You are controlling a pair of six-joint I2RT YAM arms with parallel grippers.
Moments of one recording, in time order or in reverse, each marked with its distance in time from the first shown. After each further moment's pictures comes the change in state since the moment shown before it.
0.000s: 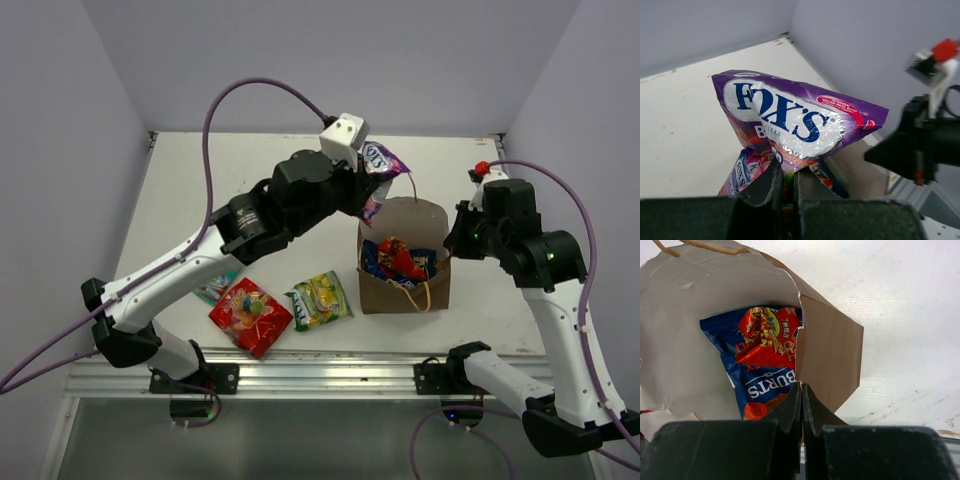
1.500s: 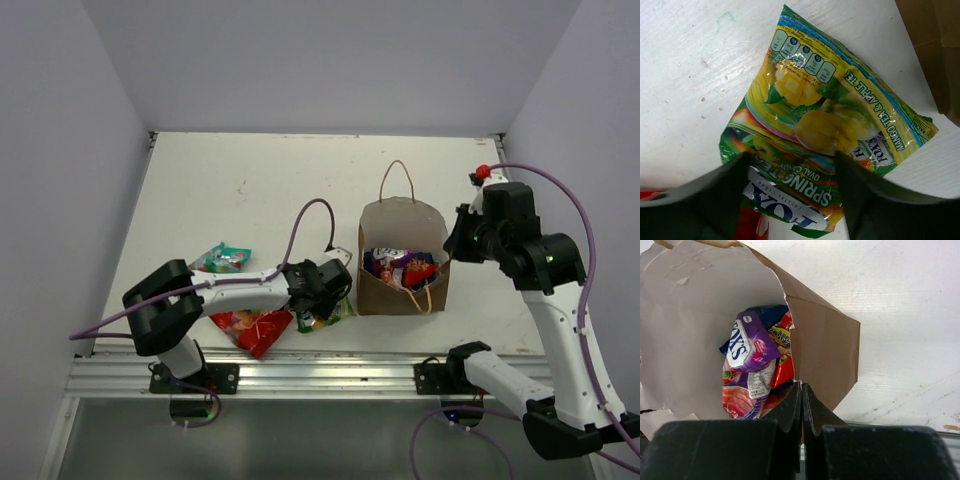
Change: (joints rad) left arm -0.067 0.119 -0.809 0.031 -0.001 -0.141; right arm 0.000 -0.012 -0.024 -0.002 0.000 0.026
